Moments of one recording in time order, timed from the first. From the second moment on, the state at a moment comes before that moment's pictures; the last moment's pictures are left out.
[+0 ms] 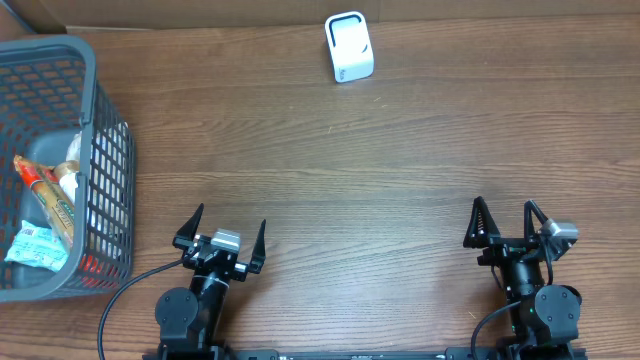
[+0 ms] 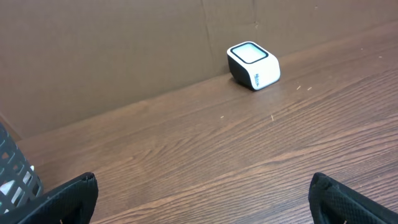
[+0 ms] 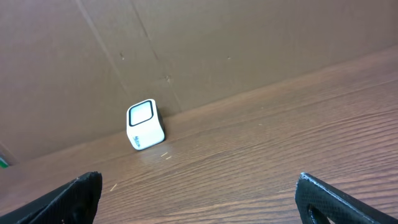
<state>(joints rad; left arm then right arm) 0.01 0.02 0.04 -0.13 0.20 0.24 0.12 0.01 0.02 -0.03 0.05 0.36</state>
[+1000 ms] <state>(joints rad) 0.01 0.02 0.04 -0.13 0.20 0.13 0.12 0.01 0.02 0.02 0.01 0.36</state>
